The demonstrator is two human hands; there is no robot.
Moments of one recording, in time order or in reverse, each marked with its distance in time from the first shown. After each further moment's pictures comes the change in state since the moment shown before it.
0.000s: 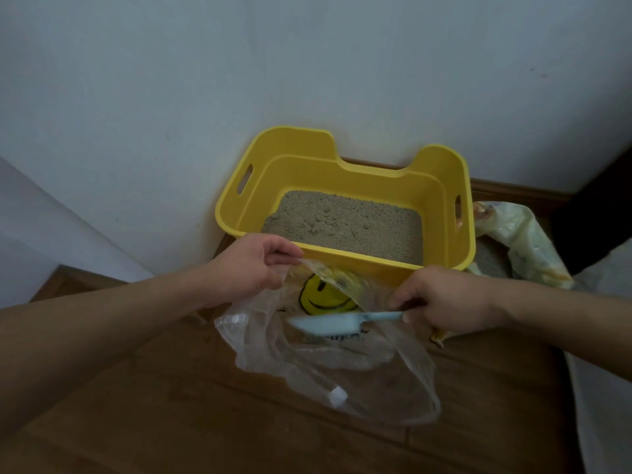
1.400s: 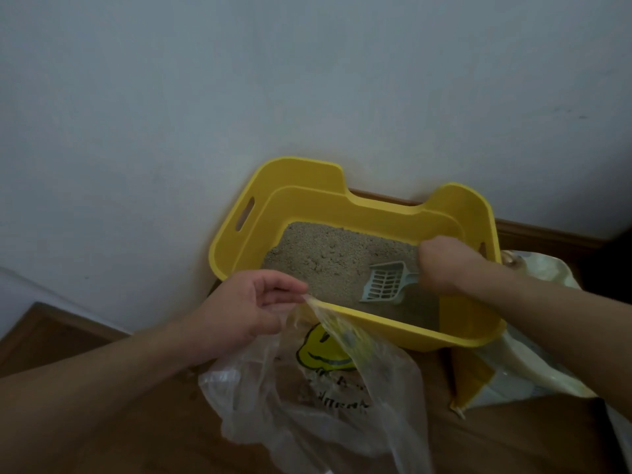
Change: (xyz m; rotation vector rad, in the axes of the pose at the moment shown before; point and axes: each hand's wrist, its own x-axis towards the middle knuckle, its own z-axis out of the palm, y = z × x) left_hand 0.018 0.000 -0.012 -0.254 0.030 0.042; right_hand 0.108 0.052 -0.066 -0.355 0.207 0.502
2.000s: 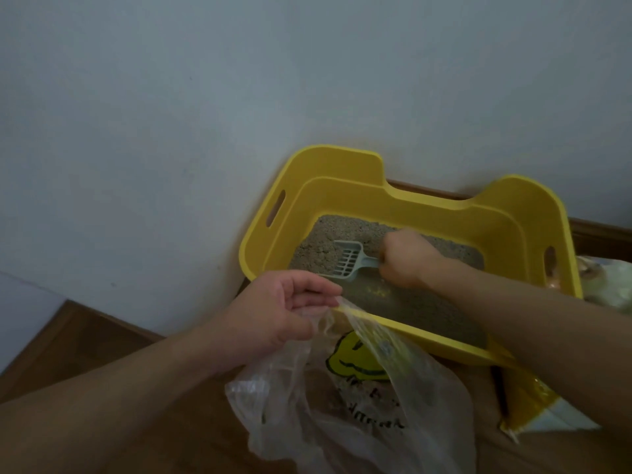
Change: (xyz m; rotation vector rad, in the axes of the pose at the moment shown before) left_hand 0.005 0.000 -0.012 -0.082 -0.009 -0.028; right_hand 0.070 -0.090 0.010 0.216 0.035 -0.166
